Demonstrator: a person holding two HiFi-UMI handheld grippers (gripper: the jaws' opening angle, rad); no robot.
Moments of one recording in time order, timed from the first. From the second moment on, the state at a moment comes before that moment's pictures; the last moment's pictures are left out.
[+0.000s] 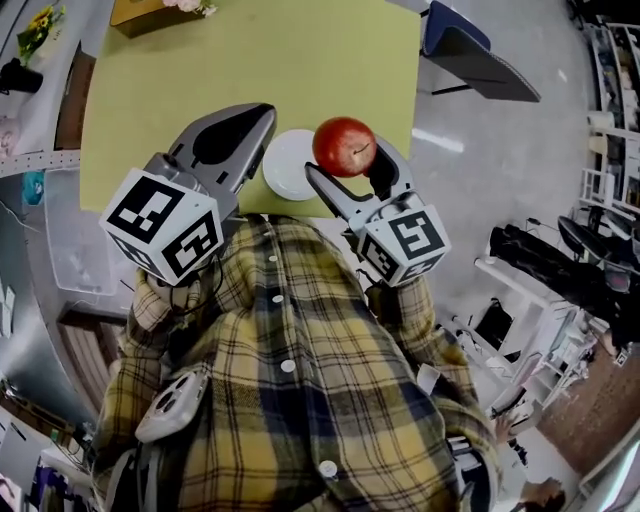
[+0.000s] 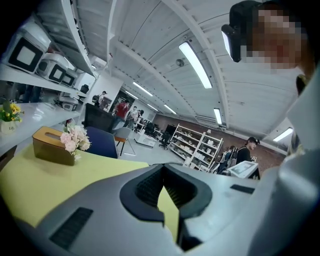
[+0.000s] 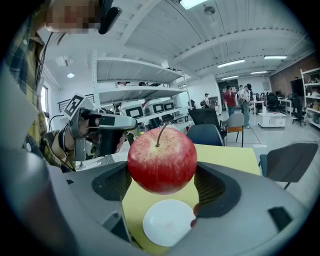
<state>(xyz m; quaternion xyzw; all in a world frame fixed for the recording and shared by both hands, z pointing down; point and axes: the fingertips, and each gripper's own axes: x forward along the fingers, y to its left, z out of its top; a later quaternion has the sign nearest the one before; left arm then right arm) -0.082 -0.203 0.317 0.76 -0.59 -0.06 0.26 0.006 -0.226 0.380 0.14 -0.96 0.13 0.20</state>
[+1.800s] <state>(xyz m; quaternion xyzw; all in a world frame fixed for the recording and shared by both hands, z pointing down) -0.059 -0.142 0.414 0.71 -0.62 -0.01 0.34 0.002 -0.185 0.581 0.10 -0.92 0.12 0.36</state>
